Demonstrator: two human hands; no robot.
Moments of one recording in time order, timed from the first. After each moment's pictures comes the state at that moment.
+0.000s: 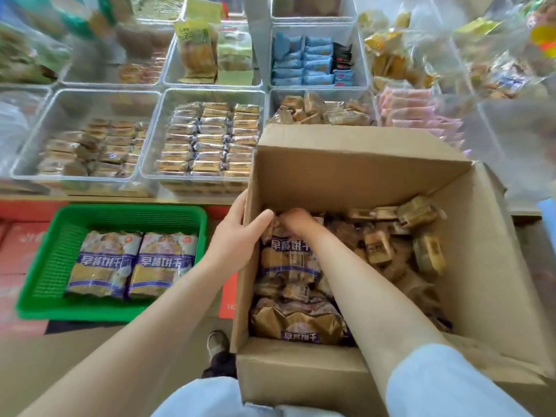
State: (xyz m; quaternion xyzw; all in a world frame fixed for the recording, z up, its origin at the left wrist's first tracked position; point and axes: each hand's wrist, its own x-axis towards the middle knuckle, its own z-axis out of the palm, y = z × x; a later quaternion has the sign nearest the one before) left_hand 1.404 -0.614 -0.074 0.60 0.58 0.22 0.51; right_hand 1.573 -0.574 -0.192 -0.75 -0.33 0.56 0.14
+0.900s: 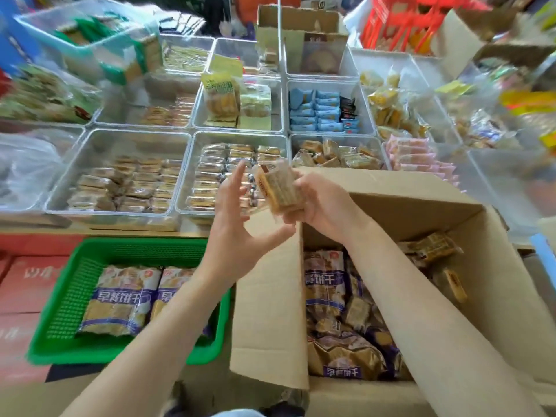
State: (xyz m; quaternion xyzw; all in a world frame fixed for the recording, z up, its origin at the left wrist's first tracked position) left_hand 1.330 -0.567 -0.016 0.71 0.43 0.37 0.42; right_hand 1.522 -0.564 0.005 -0.43 -0.37 0.69 0.45
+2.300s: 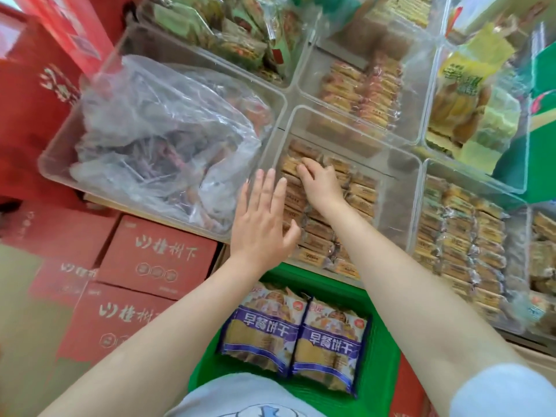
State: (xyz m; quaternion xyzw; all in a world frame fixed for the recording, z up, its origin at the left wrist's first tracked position) left_hand 0.947 -0.243 -0.215 0.78 0.60 0.10 0.15; right_hand 1.093 -0.153 -0.206 -0.78 -0.52 0.34 0.09
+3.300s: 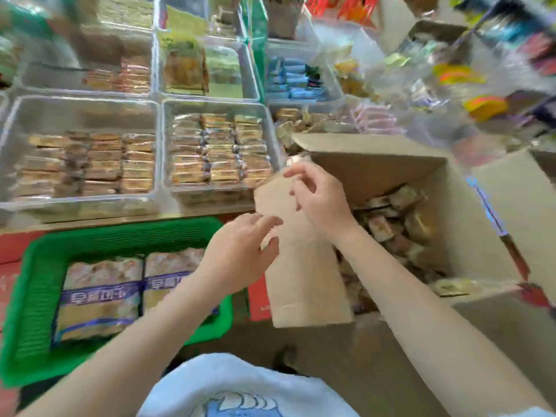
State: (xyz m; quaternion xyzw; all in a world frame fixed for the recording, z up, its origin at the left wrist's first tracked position) left_hand 1.241 -0.566 -0.052 0.90 0.32 0.13 0.28; right_hand 1.419 -0.596 -0.020 -0.74 -0.49 0.20 0.40
